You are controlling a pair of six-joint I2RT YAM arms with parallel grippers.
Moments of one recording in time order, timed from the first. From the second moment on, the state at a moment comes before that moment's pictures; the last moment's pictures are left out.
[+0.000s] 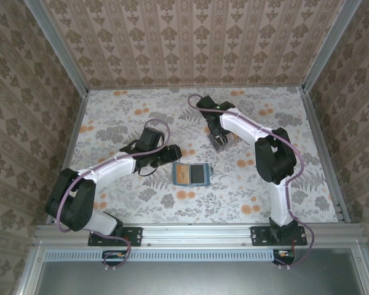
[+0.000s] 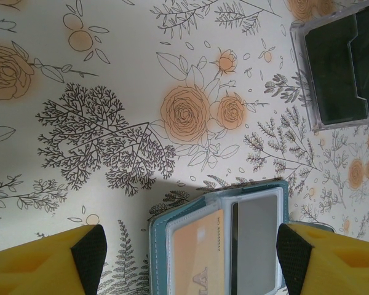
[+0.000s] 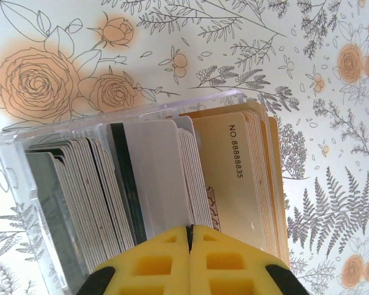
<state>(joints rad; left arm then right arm) -0.58 1.45 0.80 -0.26 0.22 -0.75 0.49 2.08 1.72 -0.96 0.53 0.19</state>
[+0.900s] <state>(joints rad) -0.58 1.45 0.82 -0.26 0.24 -0.75 0.49 1.90 1.71 -1.01 0.39 0.39</state>
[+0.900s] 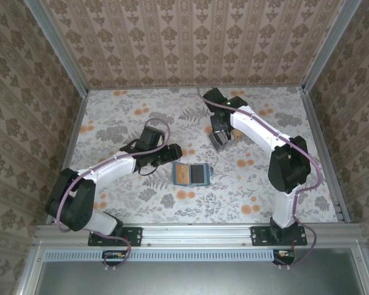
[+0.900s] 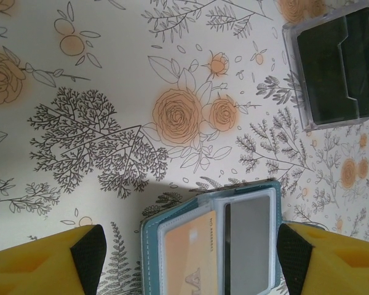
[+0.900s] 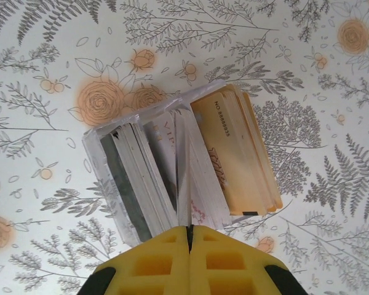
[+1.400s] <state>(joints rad) -0.51 1.45 0.87 -0.16 0.39 -0.83 0.50 1.62 1.44 -0.85 0.12 0.70</state>
